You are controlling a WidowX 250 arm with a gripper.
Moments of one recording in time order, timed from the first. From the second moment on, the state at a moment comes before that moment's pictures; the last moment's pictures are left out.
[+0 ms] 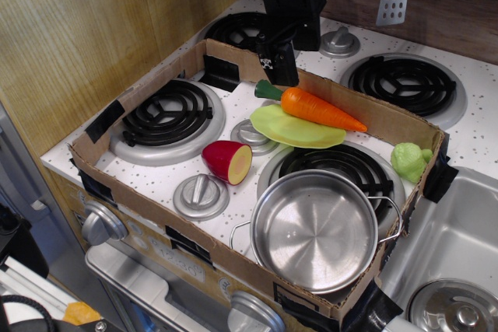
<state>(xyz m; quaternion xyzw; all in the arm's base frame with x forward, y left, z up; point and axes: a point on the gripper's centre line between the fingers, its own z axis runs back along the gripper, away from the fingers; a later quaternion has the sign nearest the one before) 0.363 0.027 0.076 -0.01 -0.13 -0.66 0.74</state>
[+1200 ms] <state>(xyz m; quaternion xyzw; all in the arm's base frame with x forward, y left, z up) 0.357 0.026 0.038 0.01 -0.17 -0.71 0.68</state>
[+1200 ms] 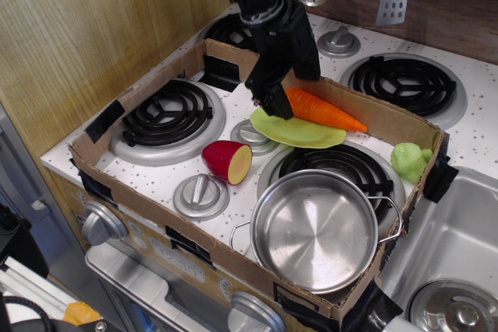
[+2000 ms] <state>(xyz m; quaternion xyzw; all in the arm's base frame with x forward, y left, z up) 0.356 0.034 0.024 -0.04 -0.13 -0.66 0.74</state>
